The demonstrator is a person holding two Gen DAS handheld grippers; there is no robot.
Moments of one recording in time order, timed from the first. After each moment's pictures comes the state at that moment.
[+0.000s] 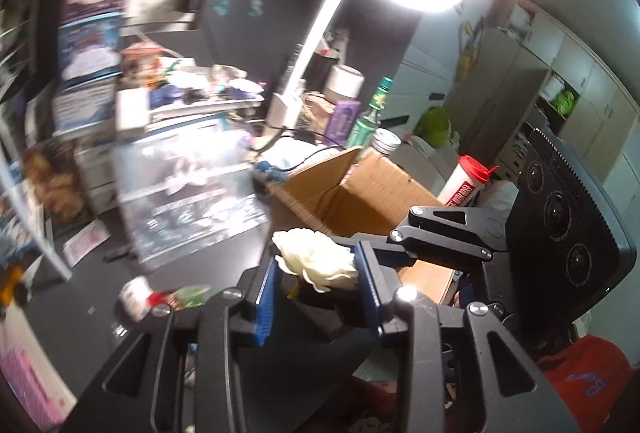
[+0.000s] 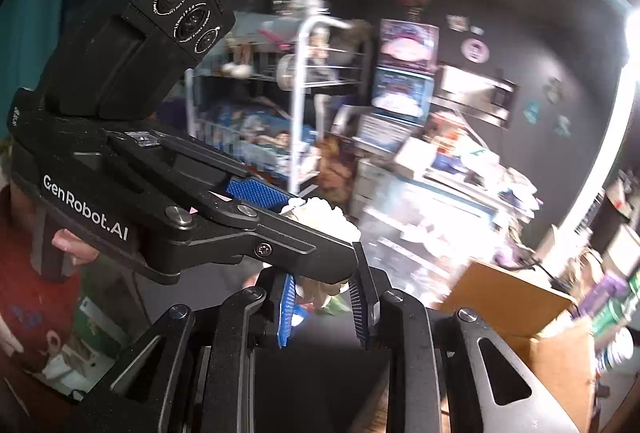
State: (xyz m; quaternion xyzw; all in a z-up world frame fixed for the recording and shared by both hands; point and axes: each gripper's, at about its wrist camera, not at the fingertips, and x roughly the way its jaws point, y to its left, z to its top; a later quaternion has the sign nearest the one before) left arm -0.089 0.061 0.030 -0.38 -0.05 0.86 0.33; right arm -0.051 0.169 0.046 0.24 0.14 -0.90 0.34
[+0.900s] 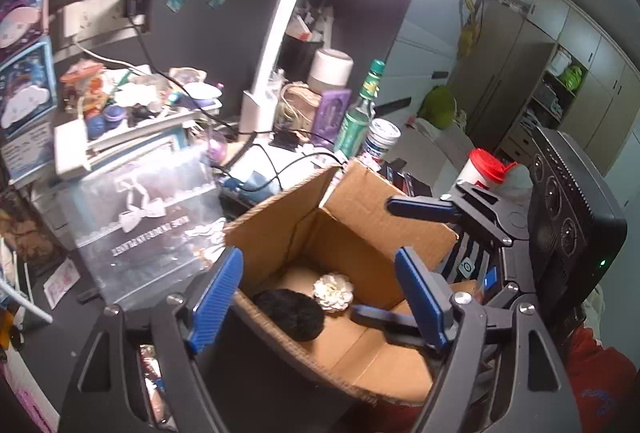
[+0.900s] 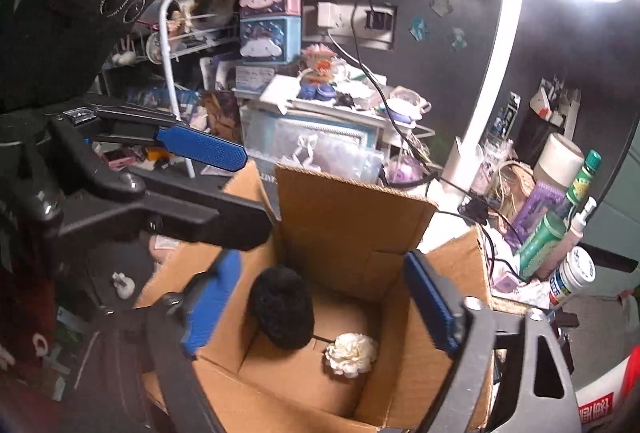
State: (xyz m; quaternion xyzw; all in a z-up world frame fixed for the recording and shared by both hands) left arm -0.125 0.132 0.033 -0.39 -0.01 0.86 0.32; right arm -0.087 0.270 0.041 0.31 0.11 -0.91 0.24
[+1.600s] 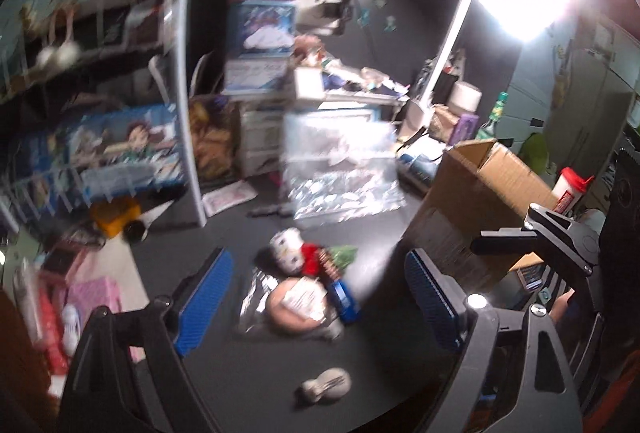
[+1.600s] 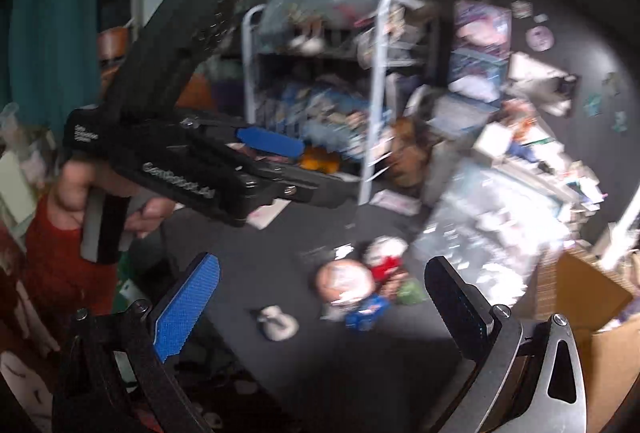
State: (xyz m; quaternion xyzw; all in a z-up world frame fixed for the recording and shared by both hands) left arm -0.034 -0.062 -0.025 -0.35 -0.04 0.93 0.13; right arm -0.014 0.086 0.003 0.28 0.15 -0.84 0.44
